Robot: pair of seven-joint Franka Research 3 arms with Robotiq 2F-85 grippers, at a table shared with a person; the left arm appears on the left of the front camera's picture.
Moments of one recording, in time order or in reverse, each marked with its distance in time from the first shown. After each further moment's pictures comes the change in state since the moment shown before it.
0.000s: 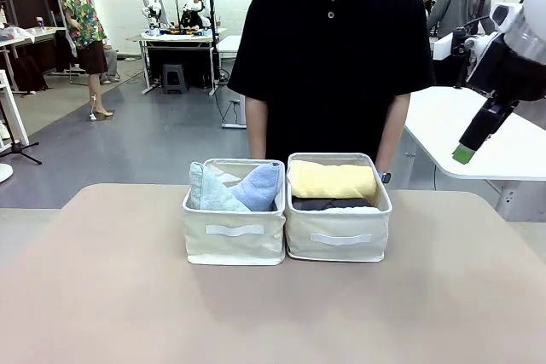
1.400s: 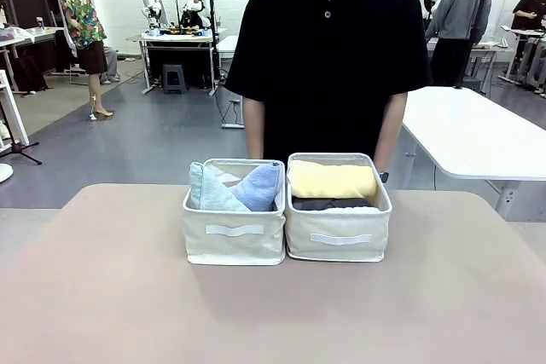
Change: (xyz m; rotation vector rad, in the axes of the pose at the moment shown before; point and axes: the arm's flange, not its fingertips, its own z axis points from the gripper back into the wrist) left arm 0.000 0.000 0.000 0.000 0.000 0.000; right arm -0.189 -0.180 0.108 0.500 -0.484 0.359
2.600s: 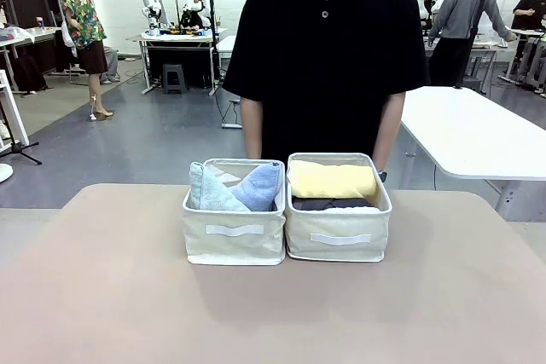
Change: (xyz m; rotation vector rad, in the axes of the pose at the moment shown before) left arm 0.000 0.000 0.000 0.000 0.000 0.000; right arm -0.073 -0.077 0.012 0.027 -0.410 0.009
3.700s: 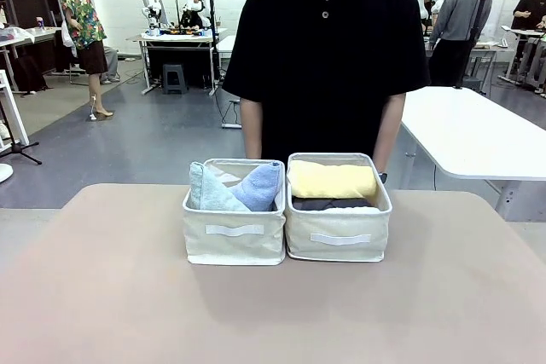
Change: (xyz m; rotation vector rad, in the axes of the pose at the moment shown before) left arm 0.000 0.000 0.000 0.000 0.000 0.000; right arm -0.001 0.005 0.003 0.011 -0.006 -0.005
